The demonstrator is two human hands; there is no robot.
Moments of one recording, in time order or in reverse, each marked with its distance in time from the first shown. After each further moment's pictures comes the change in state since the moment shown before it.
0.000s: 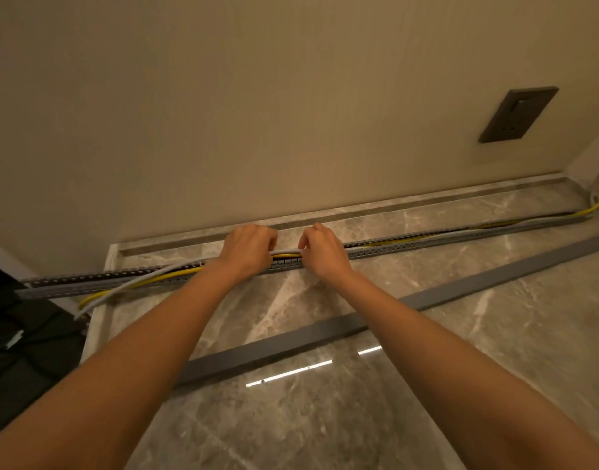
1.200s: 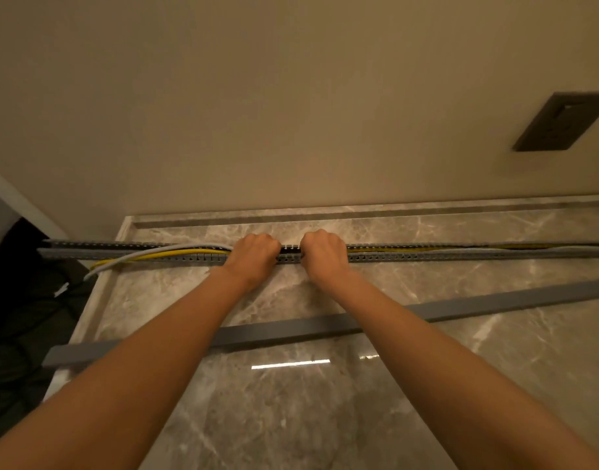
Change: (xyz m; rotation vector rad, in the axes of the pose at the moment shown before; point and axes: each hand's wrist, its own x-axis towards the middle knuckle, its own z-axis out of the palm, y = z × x) left_hand -0.013 0.030 0.025 0.255 -0.091 -0.062; right_hand -0.009 0.011 -0.016 -0.296 -0.102 -0.206
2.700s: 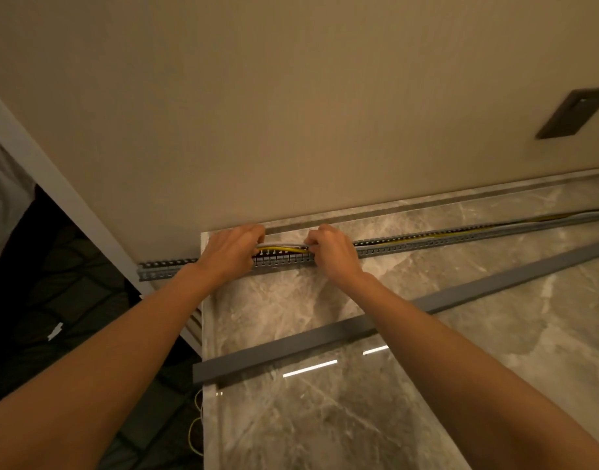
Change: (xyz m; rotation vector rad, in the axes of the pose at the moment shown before) left_hand -0.044 -0.191 0.008 -0.214 0.182 0.161; right_hand 0.017 -0.138 0.021 0.229 0.140 0.143
